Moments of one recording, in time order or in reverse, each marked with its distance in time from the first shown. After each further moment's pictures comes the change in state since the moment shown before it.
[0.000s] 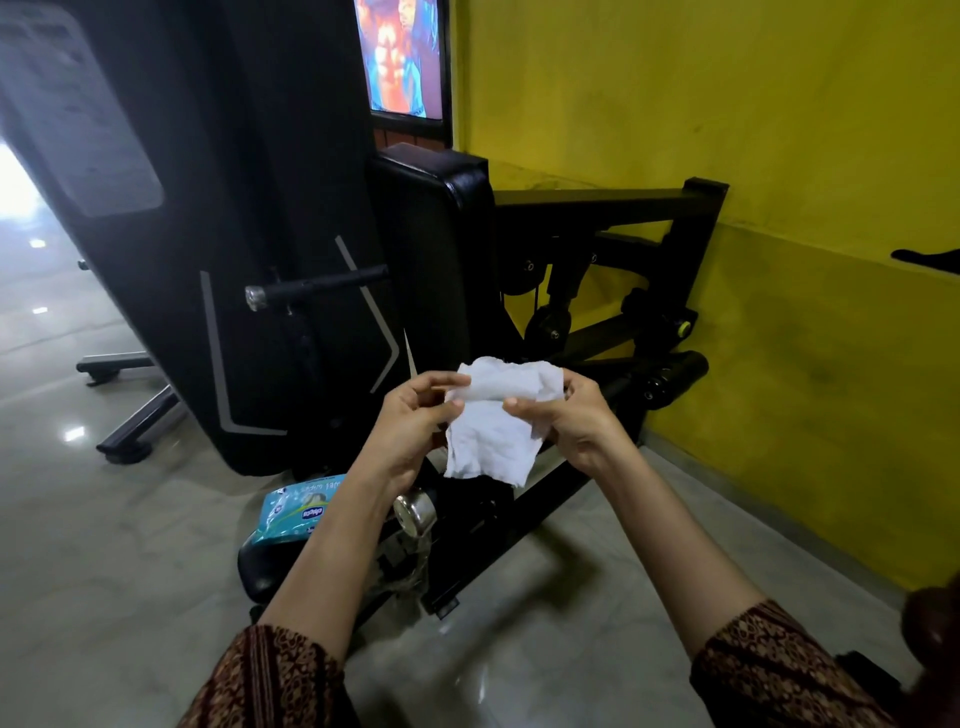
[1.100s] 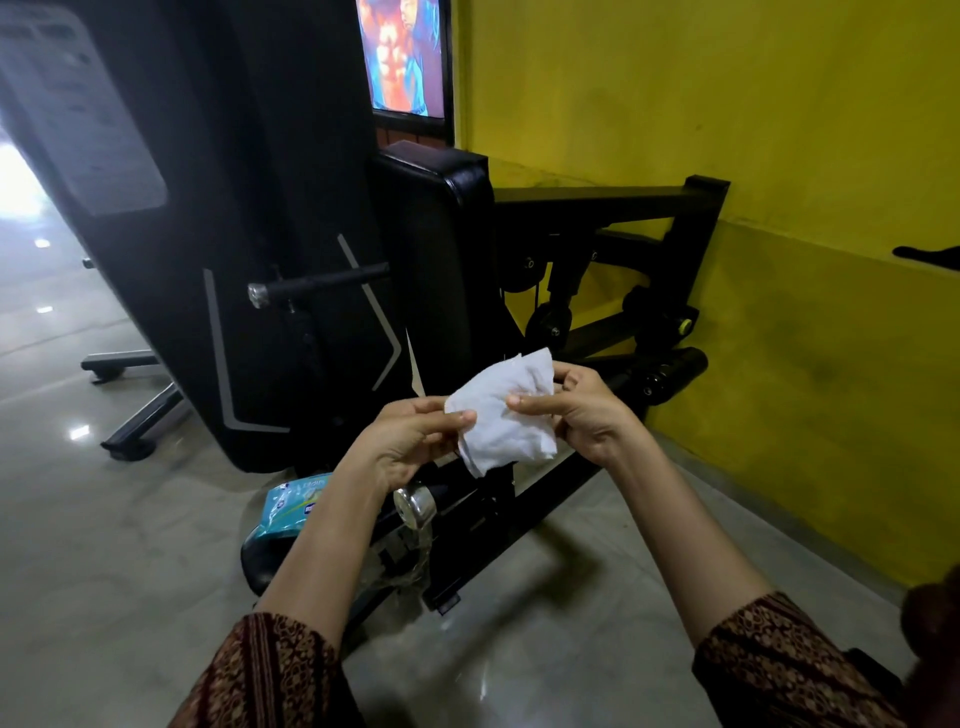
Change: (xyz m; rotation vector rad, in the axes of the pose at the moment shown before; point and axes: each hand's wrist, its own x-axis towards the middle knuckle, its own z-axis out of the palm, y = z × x) left_hand 0.000 -0.002 -0.005 -0.107 -0.030 -0.278; right_hand -0.008 -0.013 -0.011 -0.027 -0.199 -0.019
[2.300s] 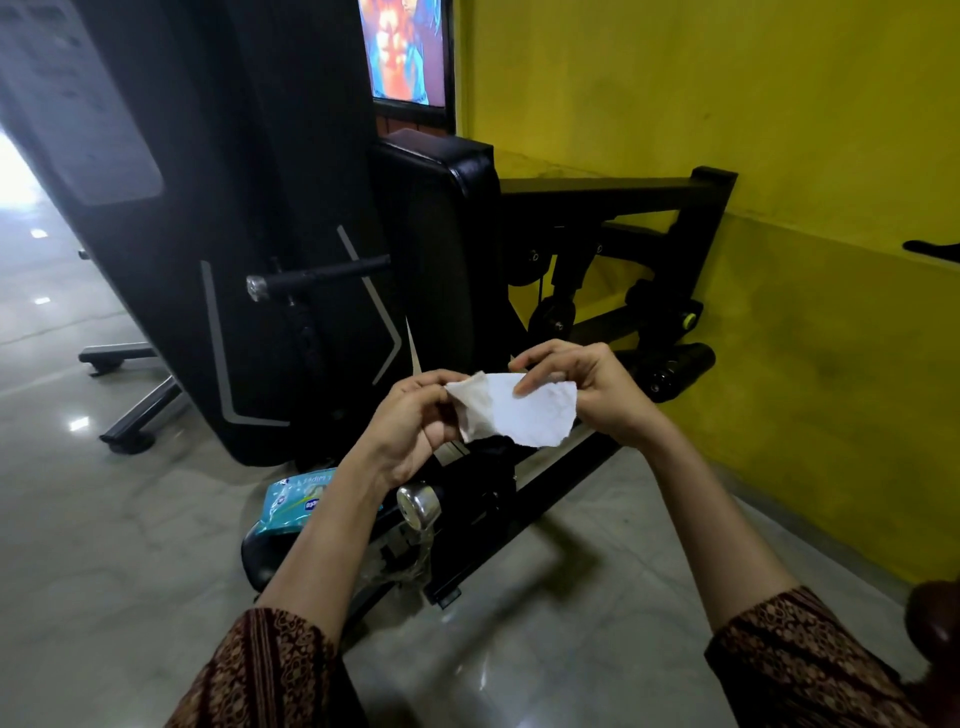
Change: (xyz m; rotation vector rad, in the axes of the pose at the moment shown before) left_hand -0.003 0.007 0.005 -0.091 -0.090 0.213; right_hand 0.005 -0.013 -0.014 -0.571 -0.227 -0.428
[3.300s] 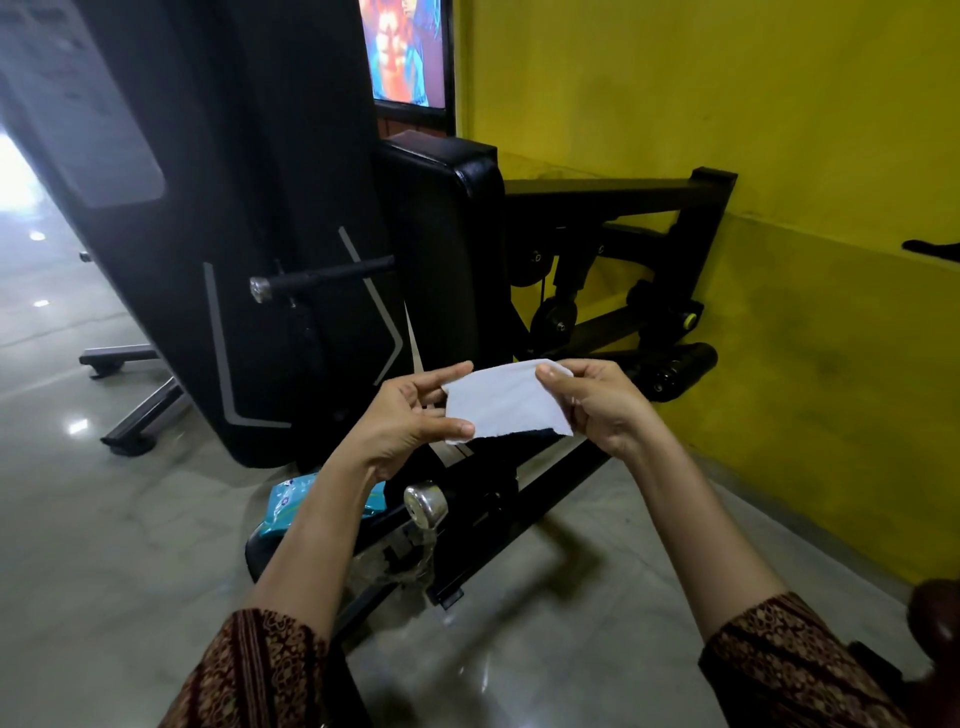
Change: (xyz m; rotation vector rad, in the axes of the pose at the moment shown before) left_hand 0.001 0.005 -0.026 0.318 -0.117 0.006; right_hand 0.002 0.005 0.017 0.509 0.291 0.504
